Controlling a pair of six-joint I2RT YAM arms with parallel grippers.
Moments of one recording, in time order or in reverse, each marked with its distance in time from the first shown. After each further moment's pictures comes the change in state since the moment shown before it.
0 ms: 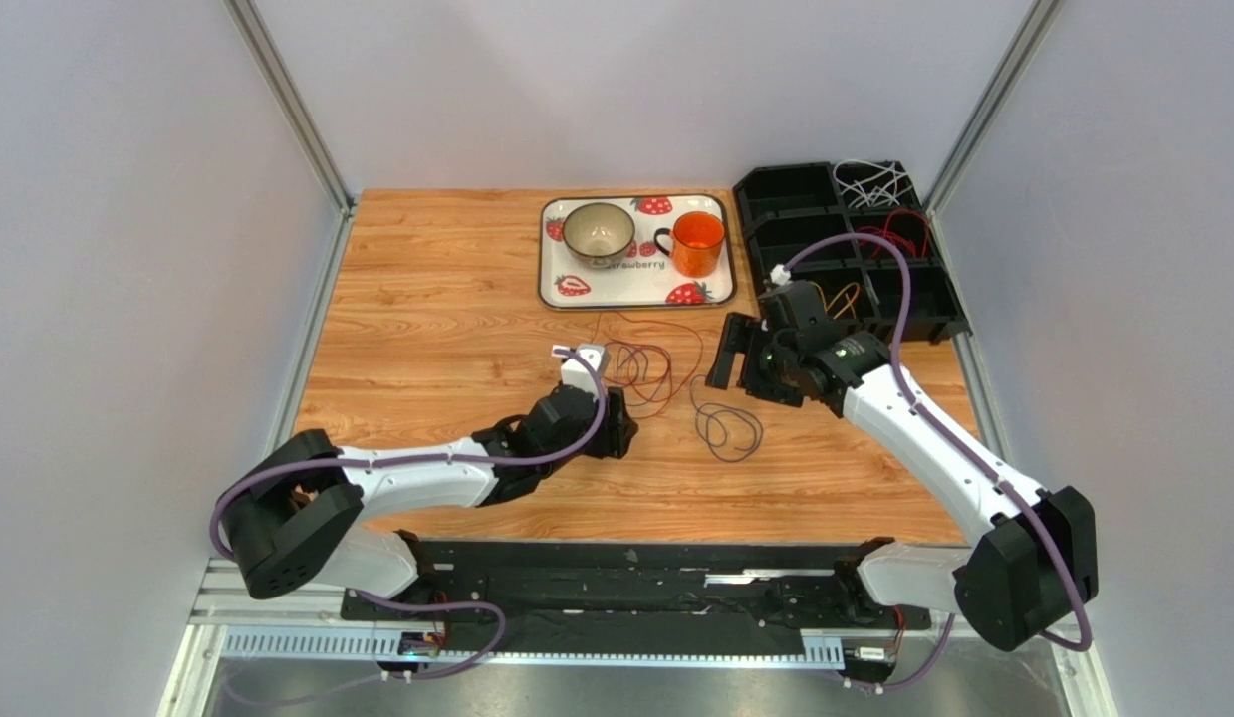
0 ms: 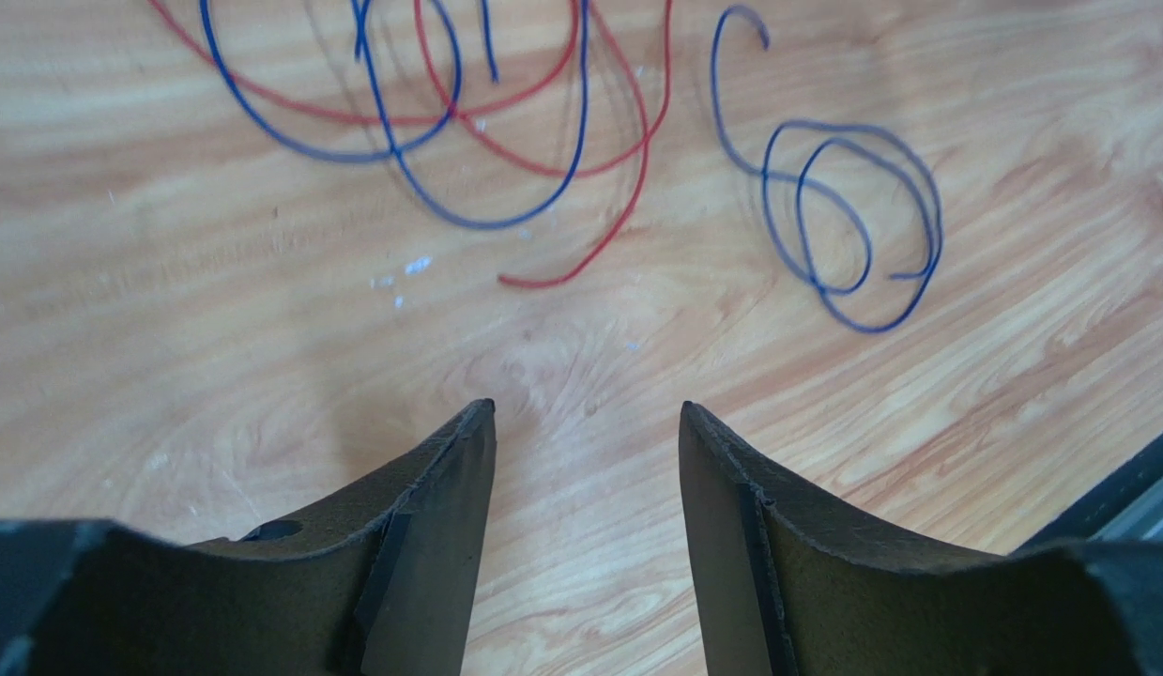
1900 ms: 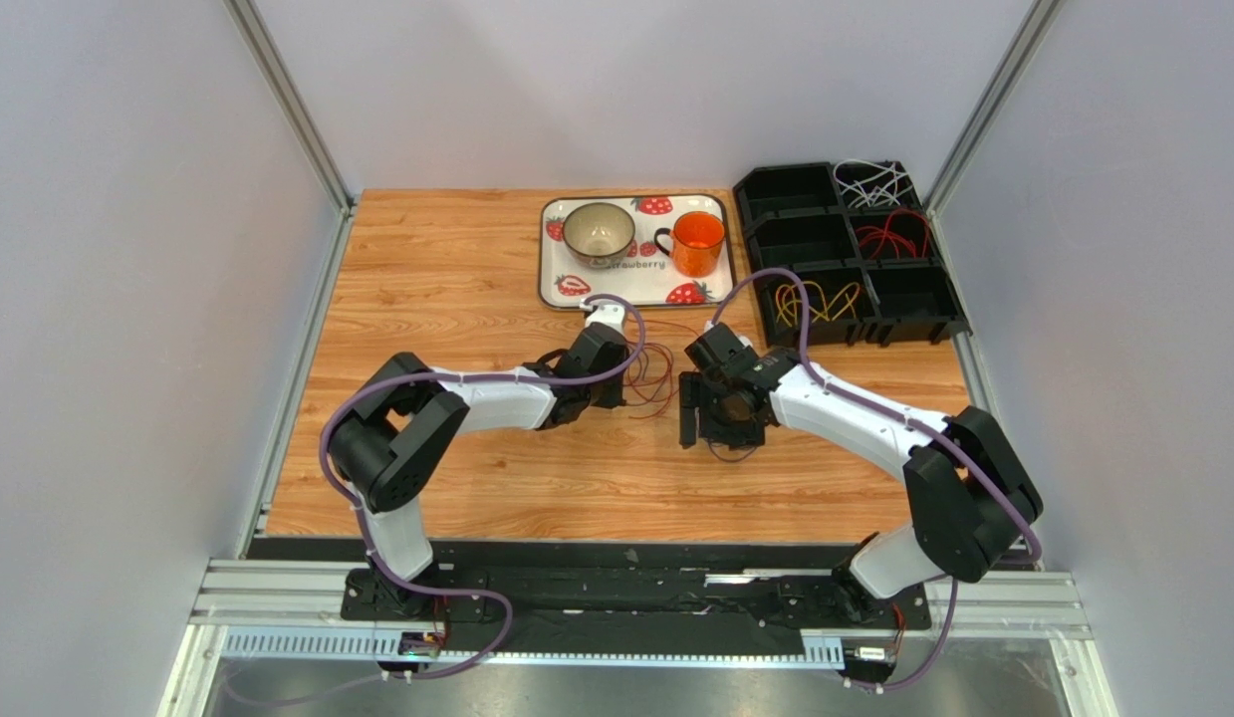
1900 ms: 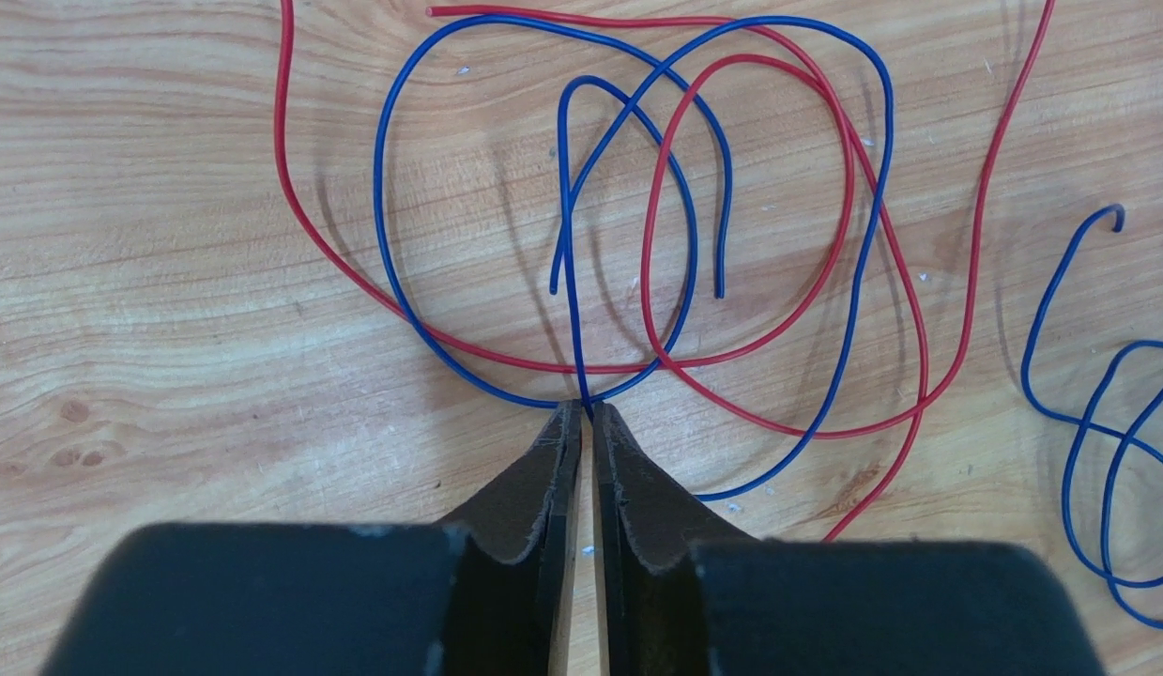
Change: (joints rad) left arm 0.191 0.430 0.401 -0.205 0.027 0.118; right arm 0.216 0.243 -0.079 0.014 0.064 0.026
